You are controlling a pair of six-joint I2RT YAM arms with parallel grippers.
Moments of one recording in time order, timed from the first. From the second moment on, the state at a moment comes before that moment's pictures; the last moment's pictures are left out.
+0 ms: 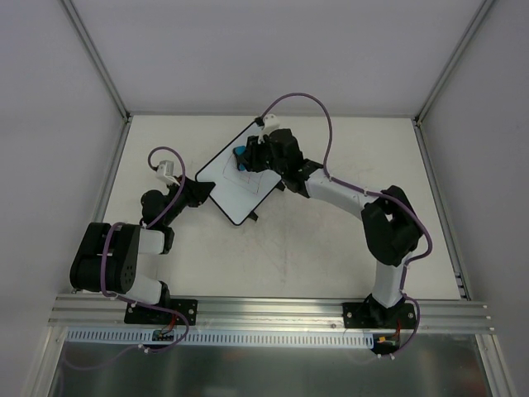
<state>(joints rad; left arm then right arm) -0.05 1.47 0.29 1.15 0.48 -0.67 0.73 1.88 1.39 0.17 -0.09 0.35</state>
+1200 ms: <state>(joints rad) -0.02 1.50 0.29 1.18 0.49 -0.72 0.80 2.01 1.58 0.07 -0.09 0.27</state>
